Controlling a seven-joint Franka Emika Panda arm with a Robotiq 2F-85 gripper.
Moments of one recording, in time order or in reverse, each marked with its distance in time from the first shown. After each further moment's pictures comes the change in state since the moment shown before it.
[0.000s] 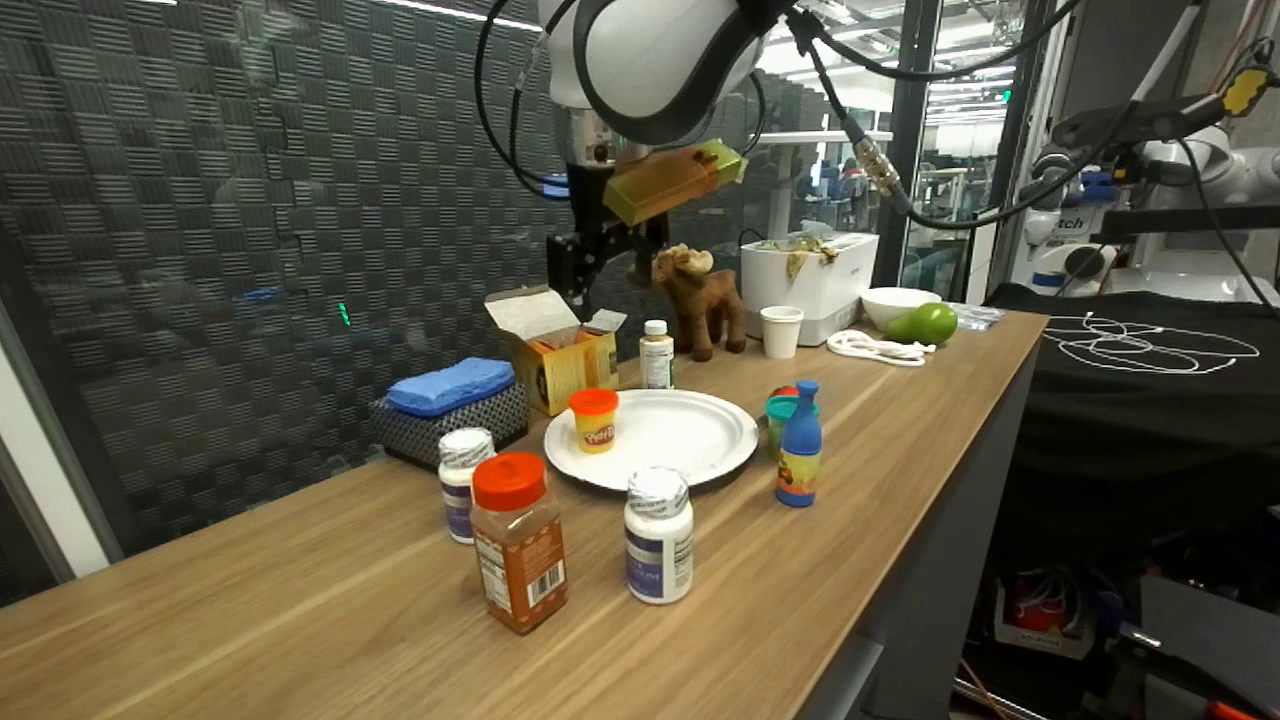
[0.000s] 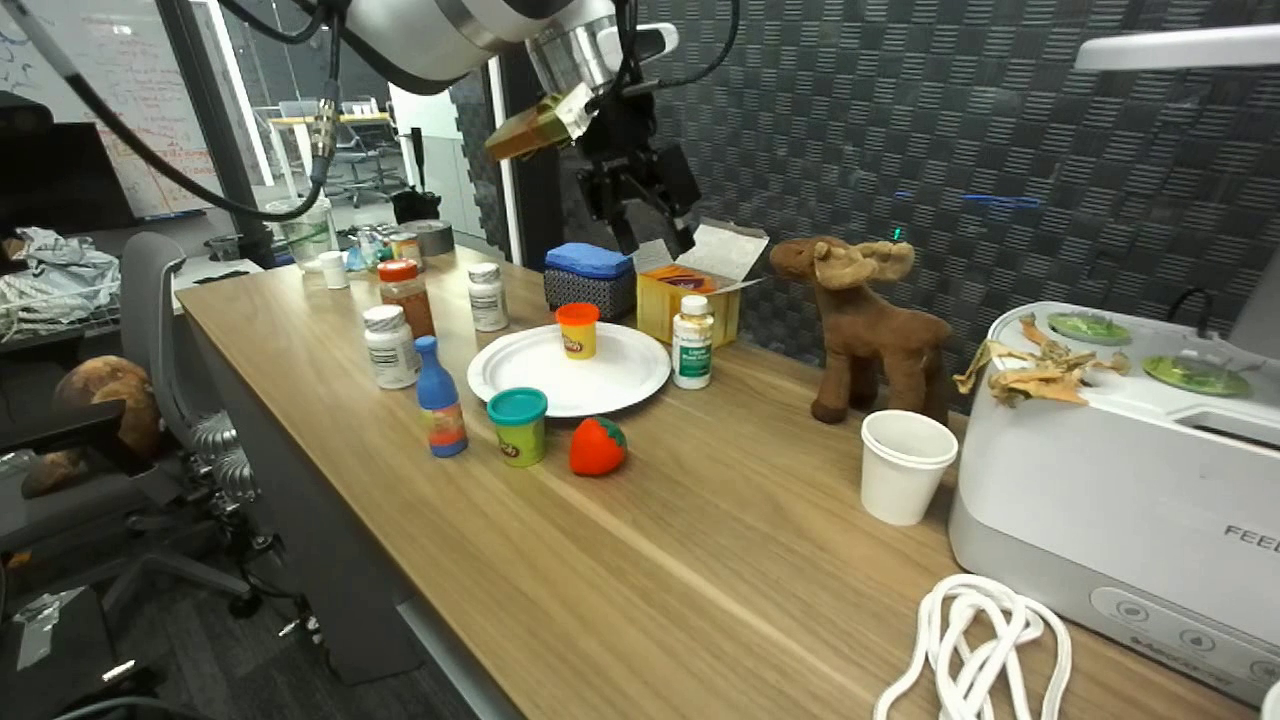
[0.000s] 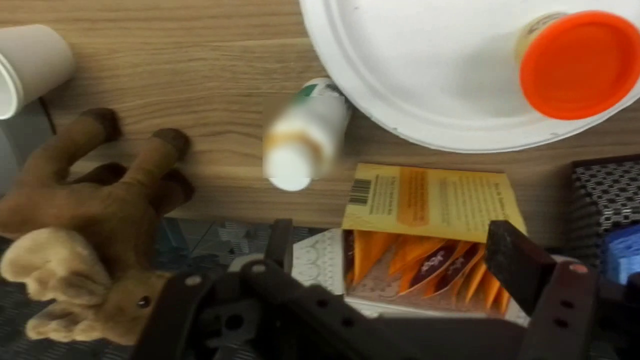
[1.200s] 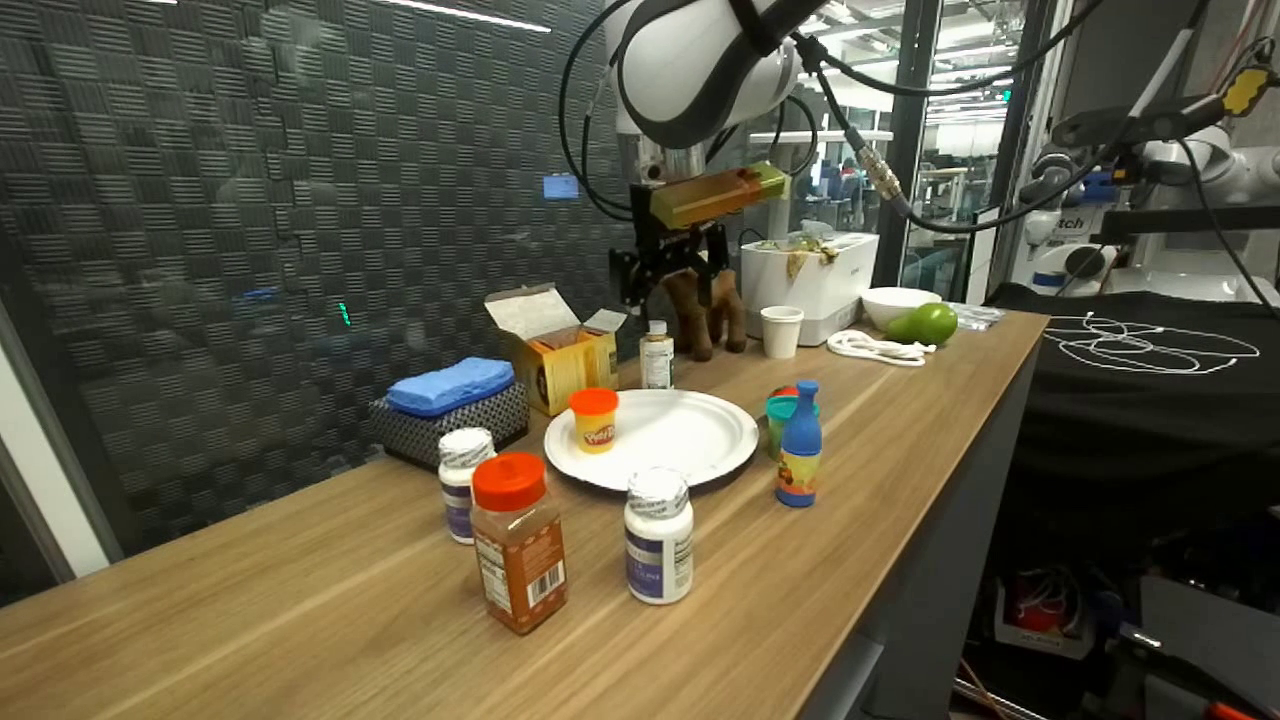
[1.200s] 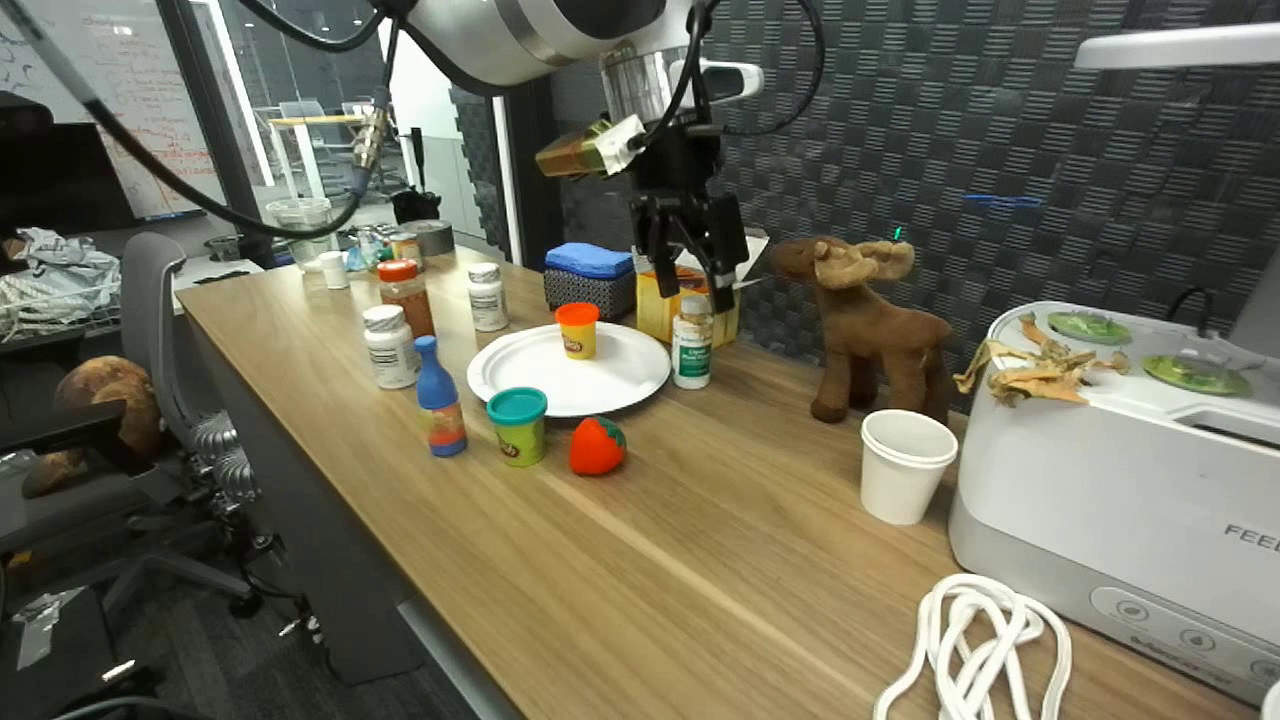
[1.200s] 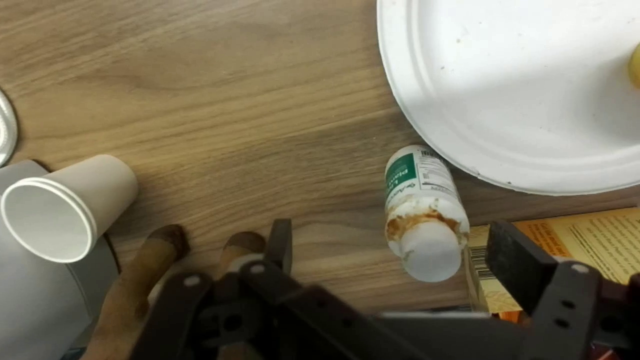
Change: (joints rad) arm -0.107 0.040 -0.017 0.027 0.151 -0.110 0.004
